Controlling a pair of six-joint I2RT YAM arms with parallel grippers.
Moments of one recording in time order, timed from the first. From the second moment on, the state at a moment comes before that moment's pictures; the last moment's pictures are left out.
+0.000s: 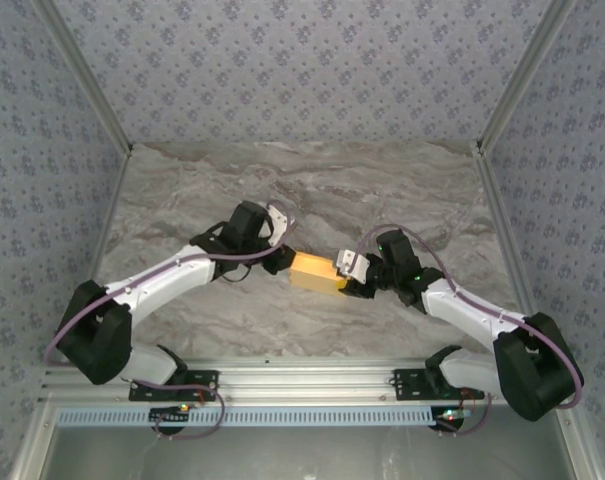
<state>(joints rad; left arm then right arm) -0.68 1.41 0.94 -0.35 0.27 -0.11 0.51 1.19 0.53 -0.08 -0.45 -0.71</state>
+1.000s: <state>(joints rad) -0.69 1.46 1.05 -0.52 0.23 -0.12 0.54 1.20 0.54 -0.08 -0.38 -0.71</state>
